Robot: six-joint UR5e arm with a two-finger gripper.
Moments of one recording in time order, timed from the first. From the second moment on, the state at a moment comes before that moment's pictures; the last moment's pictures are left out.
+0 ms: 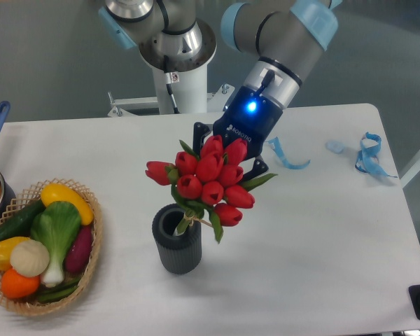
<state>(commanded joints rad) 2.70 -1.70 -1.72 -0.80 0.53 0.93</state>
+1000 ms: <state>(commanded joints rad) 2.79 -1.63 -1.69 -0.84 0.53 0.87</state>
